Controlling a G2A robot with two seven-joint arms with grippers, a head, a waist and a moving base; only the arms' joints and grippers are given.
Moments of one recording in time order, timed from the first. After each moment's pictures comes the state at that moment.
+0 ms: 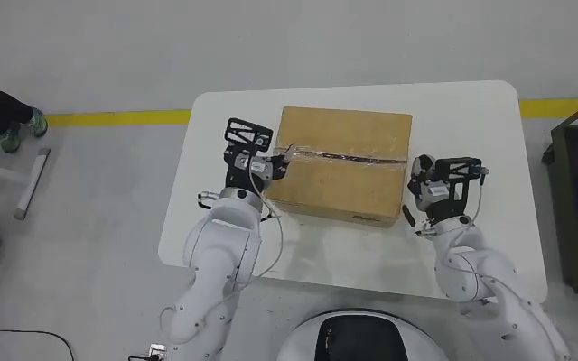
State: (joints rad) left arm 0.96 -1.38 -1.16 -1.95 1.61 -0.04 -0.68; right arm -1.39 -1.31 1.40 -1.93 -1.12 0.23 0.18
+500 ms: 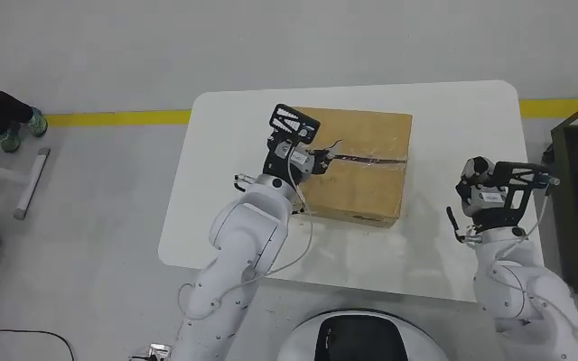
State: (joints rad) left arm 0.86 -1.40 -1.06 -1.87 1.49 -0.07 -0.64; right arm -1.56 -1.30 1.57 -2.10 -1.12 0.28 0.21
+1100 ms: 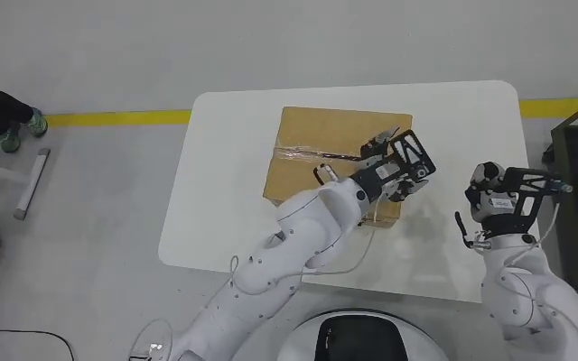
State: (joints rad) left arm 0.63 -1.48 -0.73 -1.62 1.50 -0.33 -0.52; right arm -1.59 -1.31 1.60 -2.12 -1.13 0.28 0.21
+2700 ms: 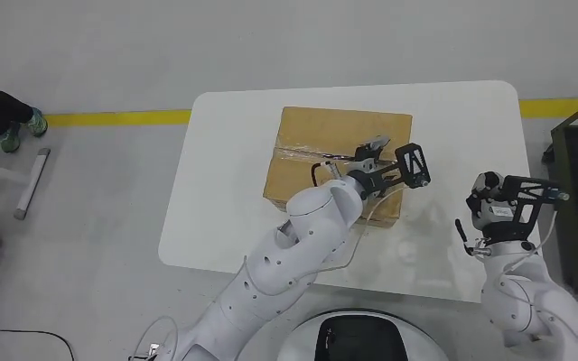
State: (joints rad) left arm 0.63 -1.51 -0.73 -1.56 1.79 -0.45 -0.62; right arm -1.63 -1.32 1.61 -2.10 -1.14 0.28 0.21
